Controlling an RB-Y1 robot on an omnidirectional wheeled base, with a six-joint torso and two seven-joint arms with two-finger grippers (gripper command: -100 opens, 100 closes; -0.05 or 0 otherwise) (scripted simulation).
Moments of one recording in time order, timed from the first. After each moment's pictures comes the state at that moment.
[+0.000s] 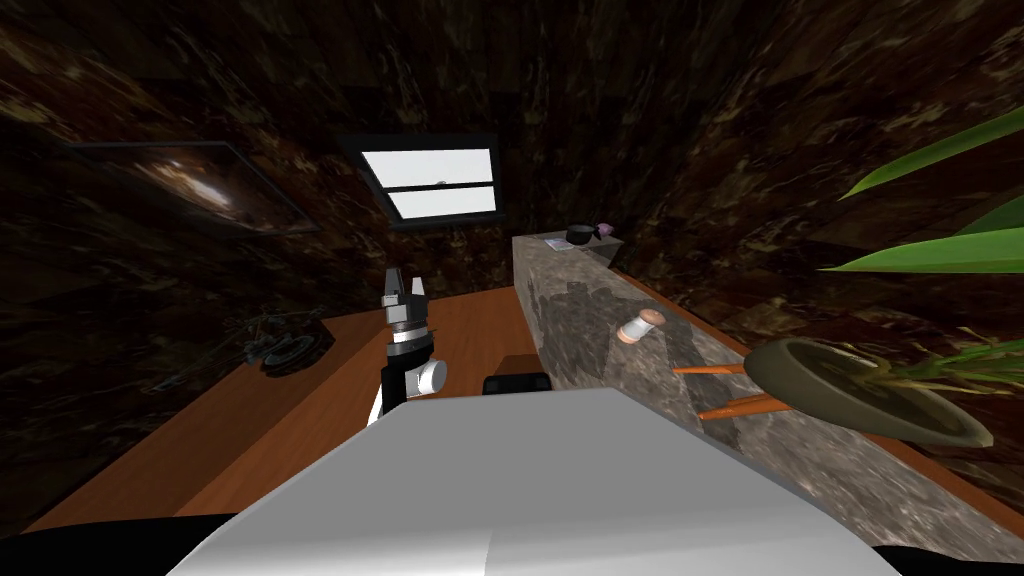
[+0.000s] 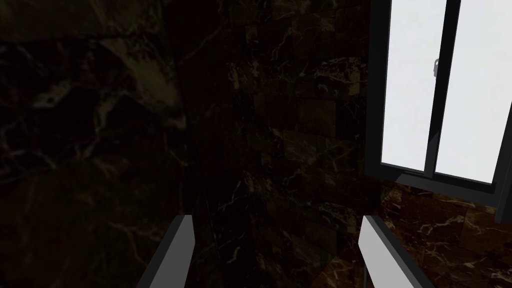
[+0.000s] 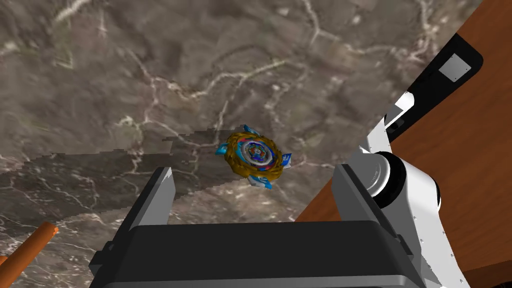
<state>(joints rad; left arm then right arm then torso) 0.46 0.02 -0.03 -2.25 0.06 -0.48 -0.17 1.89 -1.01 -0.27 -2.04 1.12 -0.26 0.23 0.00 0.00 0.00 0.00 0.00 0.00</state>
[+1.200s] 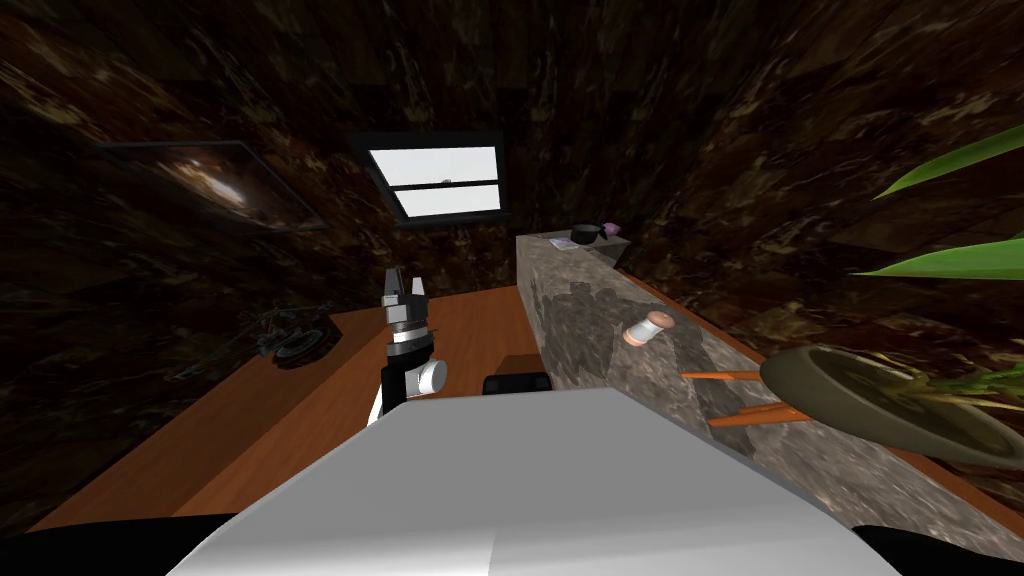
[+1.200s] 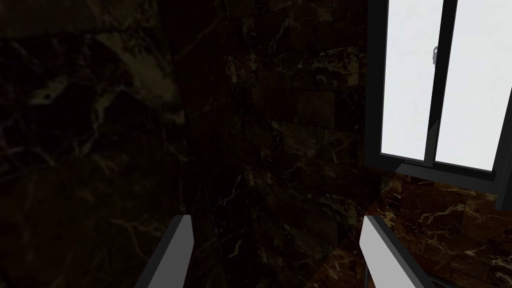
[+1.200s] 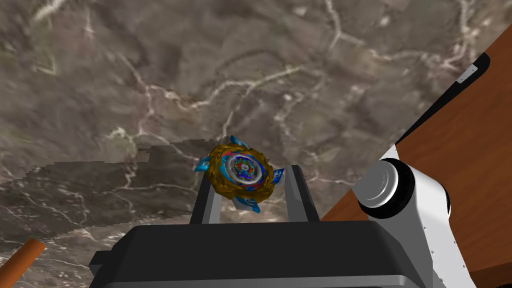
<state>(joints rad) 0.46 0.02 -0.03 -2.25 0.06 -0.48 -0.17 1.78 -1.01 -0.20 -1.95 1.11 -0.27 0.25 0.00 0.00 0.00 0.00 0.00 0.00</state>
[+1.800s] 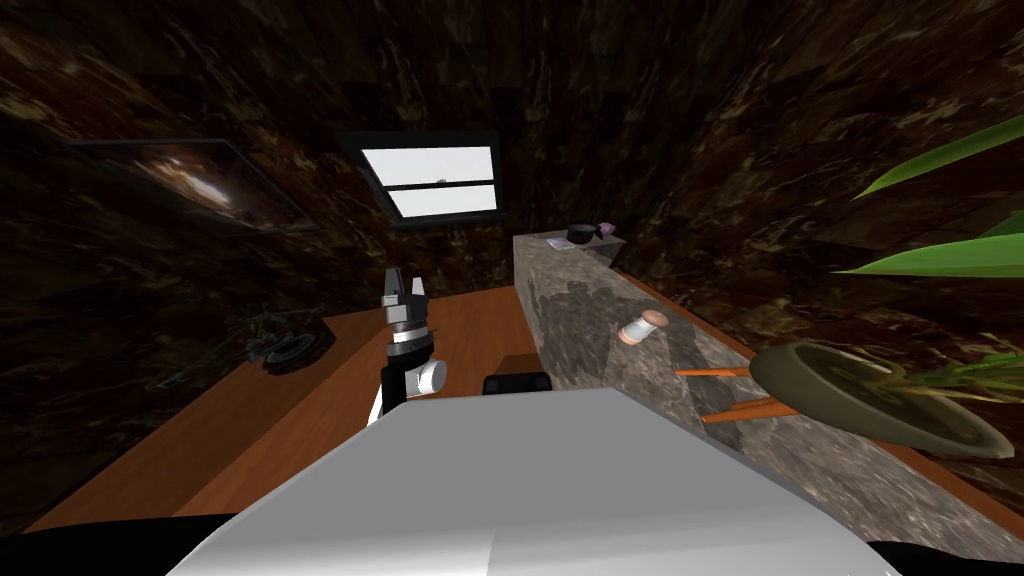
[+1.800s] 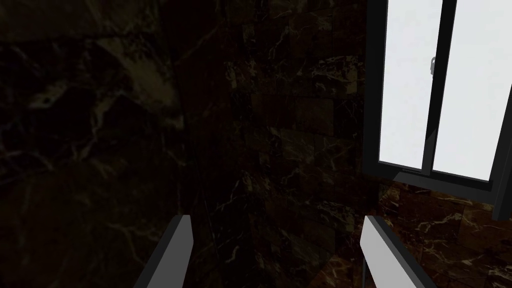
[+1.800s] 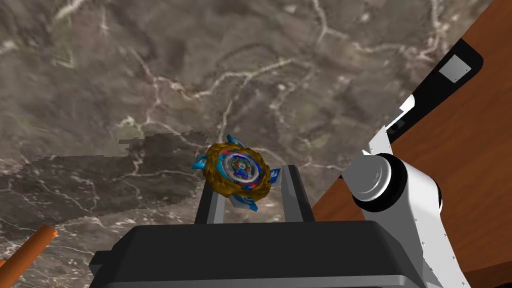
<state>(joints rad) 0.46 0.02 -0.03 -2.25 0.06 -0.48 -0.17 1.86 -1.01 -0.25 -2.02 1.12 -0.26 0.24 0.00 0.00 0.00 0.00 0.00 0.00</state>
